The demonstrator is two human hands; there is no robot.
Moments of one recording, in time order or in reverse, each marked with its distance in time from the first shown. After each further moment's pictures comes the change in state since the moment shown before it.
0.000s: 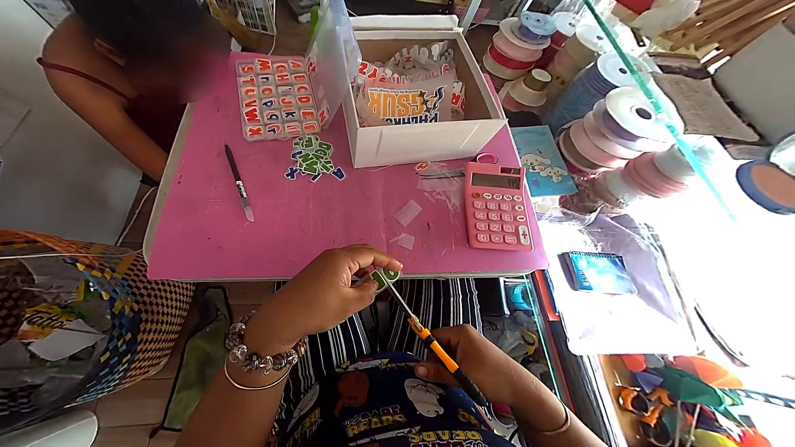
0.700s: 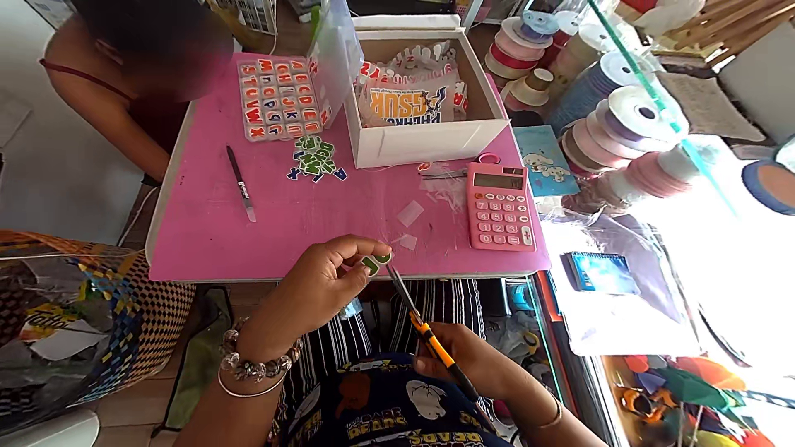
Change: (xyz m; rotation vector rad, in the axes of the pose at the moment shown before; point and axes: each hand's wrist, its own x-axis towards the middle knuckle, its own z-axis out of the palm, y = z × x) left_hand -0.006 -0.007 0.000 -0.079 0.225 0.109; right_hand 0.012 0.006 0.002 -0.007 -0.035 -0.033
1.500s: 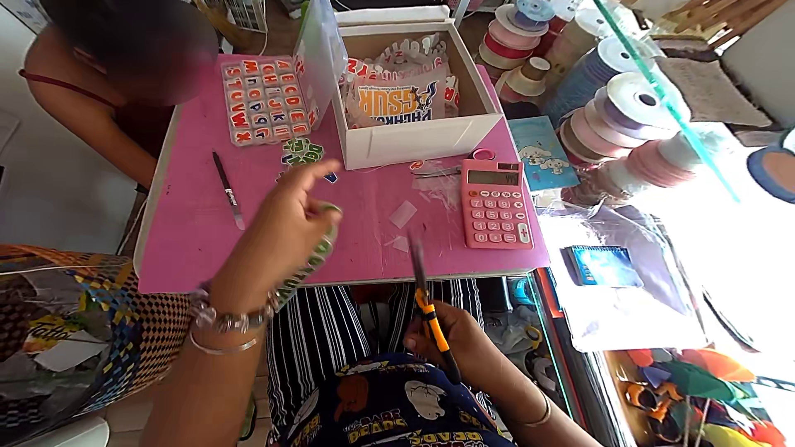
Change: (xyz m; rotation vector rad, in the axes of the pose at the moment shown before) left_hand 0.044 0.023 -0.034 0.449 0.229 -0.022; right_hand 0.007 -0.017 0.011 0.222 0.319 -0.252
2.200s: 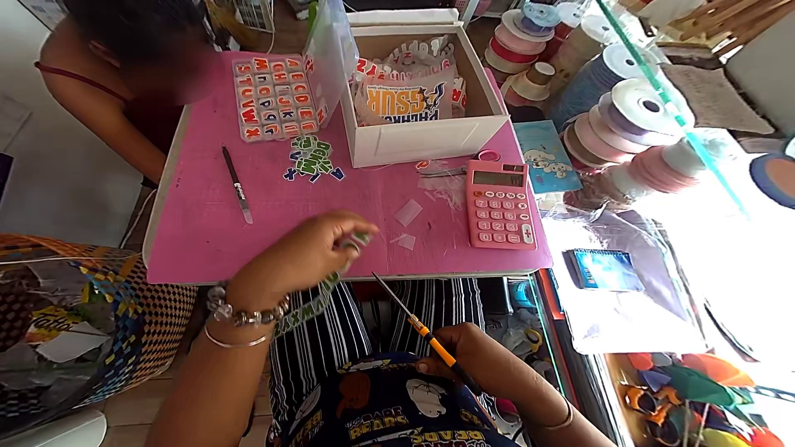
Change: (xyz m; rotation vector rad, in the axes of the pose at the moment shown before) left_hand -0.008 -0.015 0.009 -0.076 -0.425 -0.001; right_hand -0.010 0.012 -0.025 -0.281 -0.281 0.374
